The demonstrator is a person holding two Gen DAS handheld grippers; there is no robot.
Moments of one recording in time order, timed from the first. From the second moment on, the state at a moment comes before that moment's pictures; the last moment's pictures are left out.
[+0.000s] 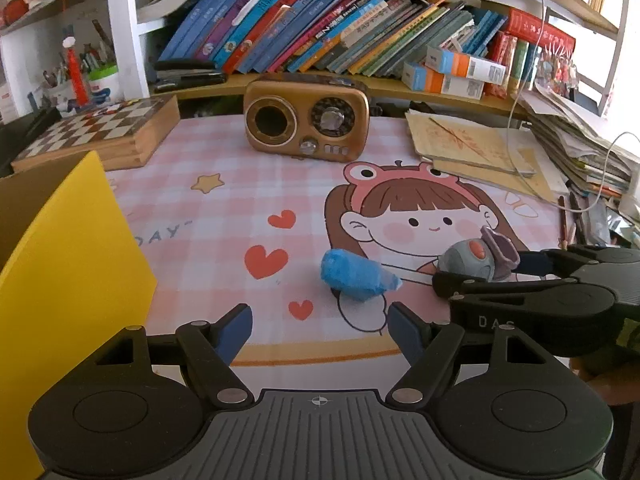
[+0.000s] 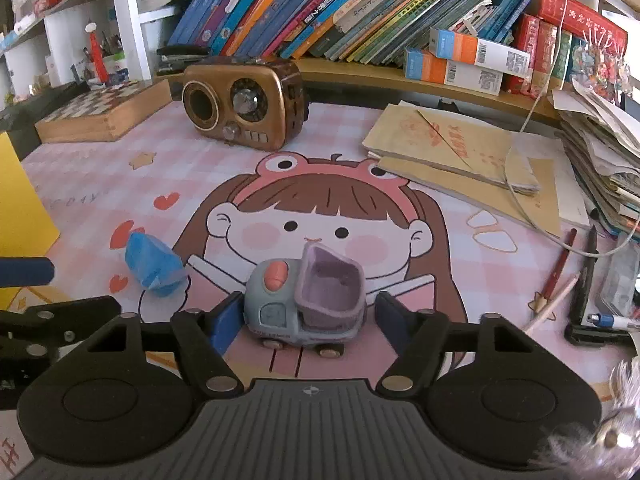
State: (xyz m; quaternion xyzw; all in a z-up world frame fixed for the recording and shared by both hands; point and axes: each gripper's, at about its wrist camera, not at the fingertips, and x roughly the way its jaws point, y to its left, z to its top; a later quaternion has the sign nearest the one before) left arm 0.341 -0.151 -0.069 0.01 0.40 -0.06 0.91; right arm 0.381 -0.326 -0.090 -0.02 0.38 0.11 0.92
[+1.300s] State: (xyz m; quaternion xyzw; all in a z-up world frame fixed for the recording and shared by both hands) left arm 0.291 -0.156 -0.030 0.00 0.34 -0.10 0.94; right arm 0.298 -0.356 -0.041 0.00 0.35 0.11 0.93
